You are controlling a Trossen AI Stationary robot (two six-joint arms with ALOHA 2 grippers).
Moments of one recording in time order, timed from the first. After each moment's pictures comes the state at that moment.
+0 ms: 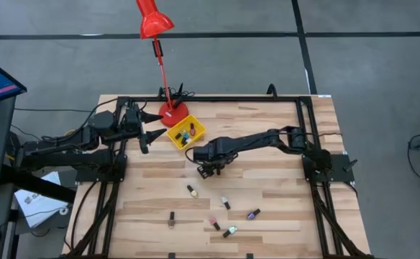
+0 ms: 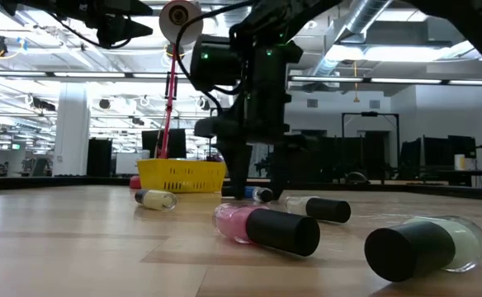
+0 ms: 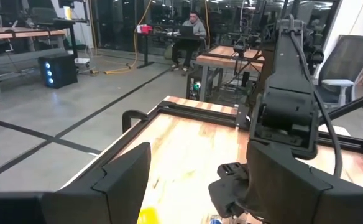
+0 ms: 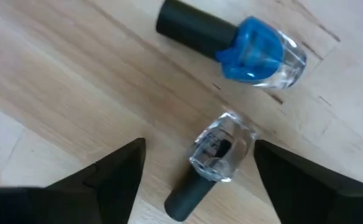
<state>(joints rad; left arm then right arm) 0.24 0.56 0.56 -0.07 -0.10 -0.07 0.00 2.26 1.74 -0.95 0.01 0.94</state>
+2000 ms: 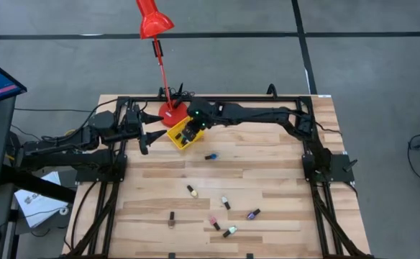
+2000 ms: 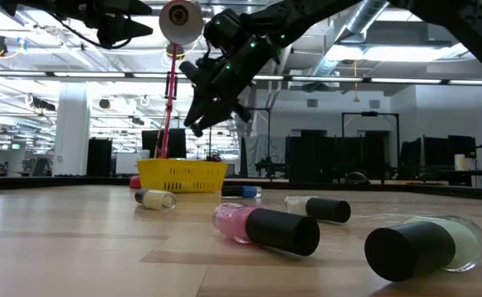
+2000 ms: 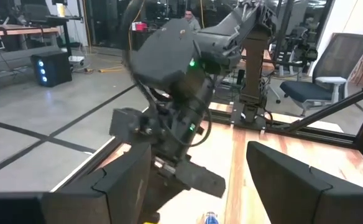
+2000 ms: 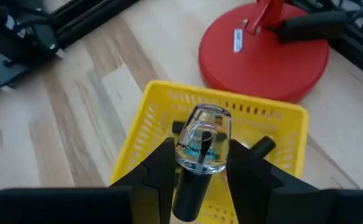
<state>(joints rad) 0.24 0.56 0.56 -0.08 -0.07 -0.07 -0.25 2.17 1.82 -0.43 0.05 0.35</state>
